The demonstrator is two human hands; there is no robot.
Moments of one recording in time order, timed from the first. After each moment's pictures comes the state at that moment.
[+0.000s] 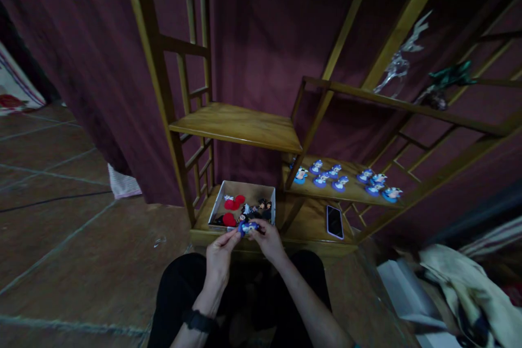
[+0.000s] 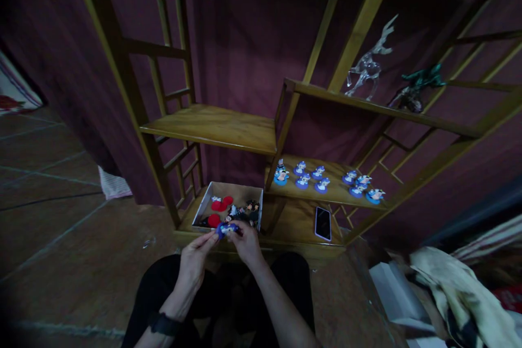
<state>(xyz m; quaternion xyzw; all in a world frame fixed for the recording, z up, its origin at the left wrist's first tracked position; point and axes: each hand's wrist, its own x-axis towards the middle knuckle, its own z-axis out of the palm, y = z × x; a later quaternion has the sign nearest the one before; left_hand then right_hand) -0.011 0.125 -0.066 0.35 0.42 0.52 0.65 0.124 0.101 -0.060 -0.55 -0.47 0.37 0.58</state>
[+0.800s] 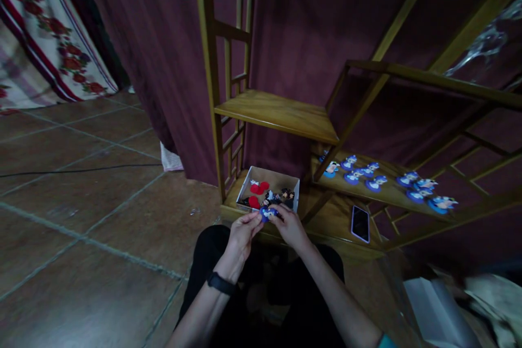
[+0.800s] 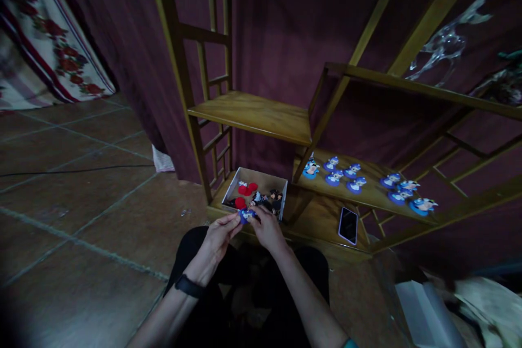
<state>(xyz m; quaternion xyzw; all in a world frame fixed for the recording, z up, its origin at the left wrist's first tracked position) -0.026 0.115 -0.043 0.20 0.39 0.49 0.75 0.121 0.088 -0.017 -0.57 -0.68 0.22 0.42</state>
